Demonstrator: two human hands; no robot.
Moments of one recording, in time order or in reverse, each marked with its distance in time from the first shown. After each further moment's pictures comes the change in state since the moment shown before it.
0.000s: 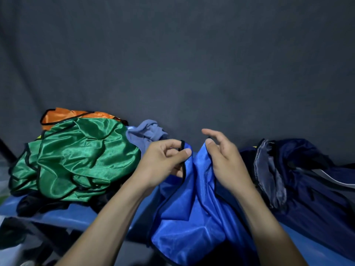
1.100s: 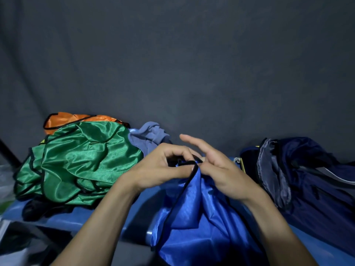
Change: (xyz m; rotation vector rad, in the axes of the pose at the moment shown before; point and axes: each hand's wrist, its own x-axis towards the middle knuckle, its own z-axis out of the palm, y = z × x) left_hand 0.001 0.009 -0.025 0.123 -0.476 0.282; right_hand -0.016 -0.033 -0.004 0.144 -0.568 -0.020
